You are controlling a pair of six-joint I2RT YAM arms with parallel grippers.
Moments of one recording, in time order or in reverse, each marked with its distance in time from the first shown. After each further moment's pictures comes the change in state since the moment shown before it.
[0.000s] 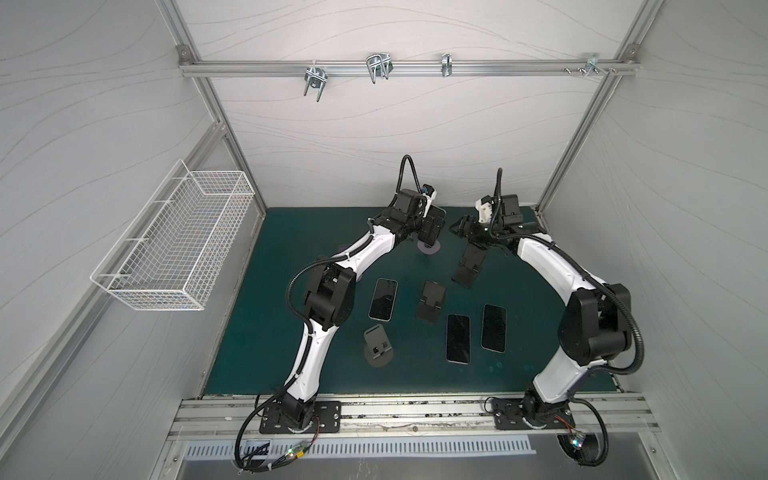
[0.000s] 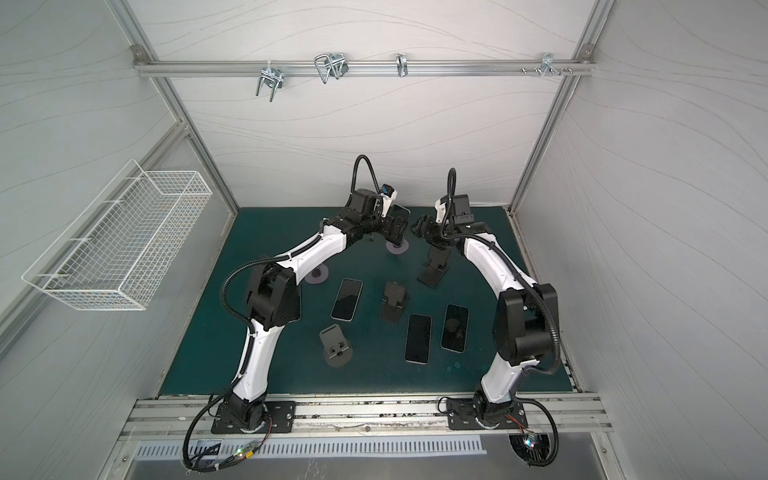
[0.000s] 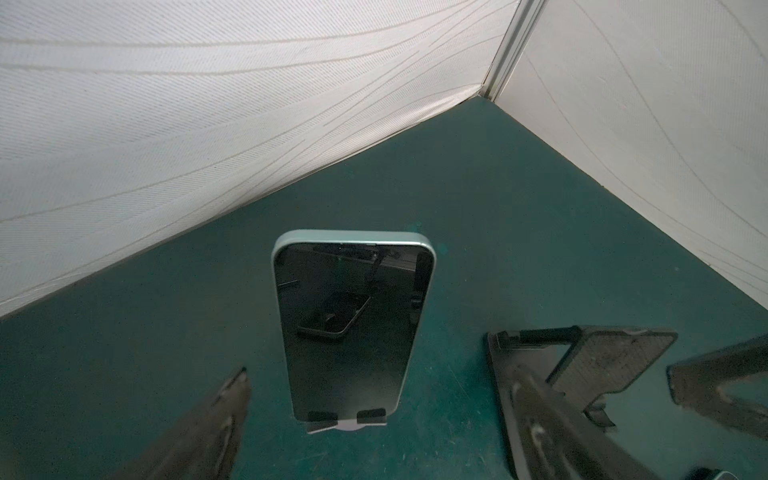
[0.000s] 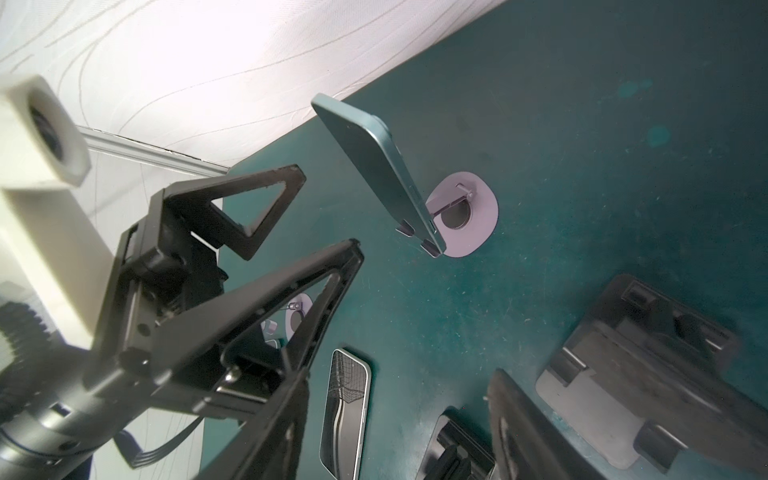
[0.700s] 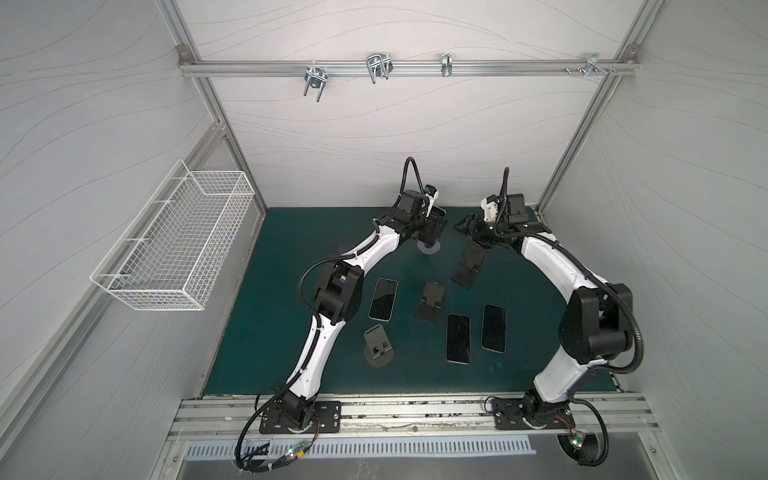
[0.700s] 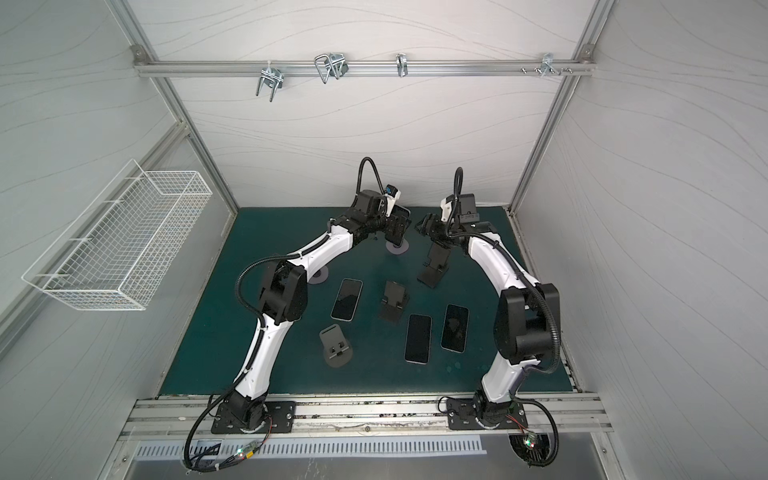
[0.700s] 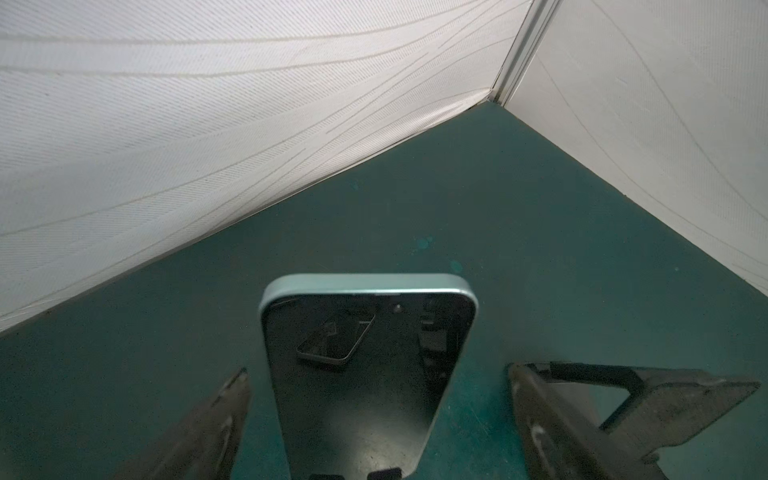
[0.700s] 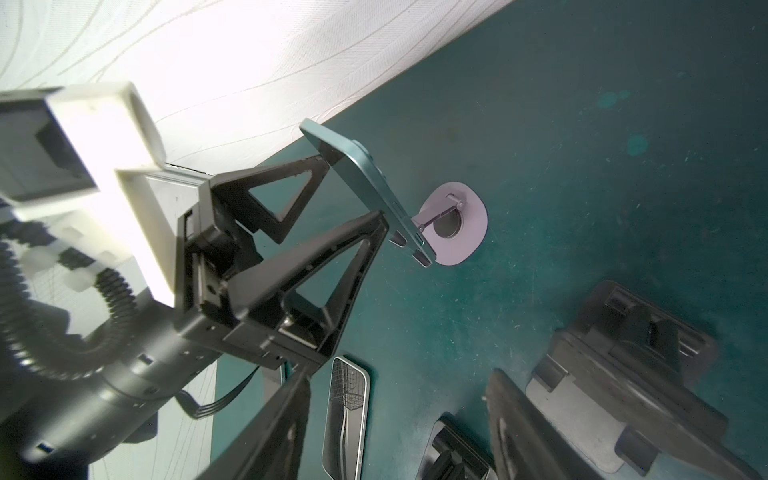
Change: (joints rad) left arm 0.001 0.123 0.123 0.020 0.002 0.008; right arm -0.042 0.002 0.002 0.005 -0.029 0.006
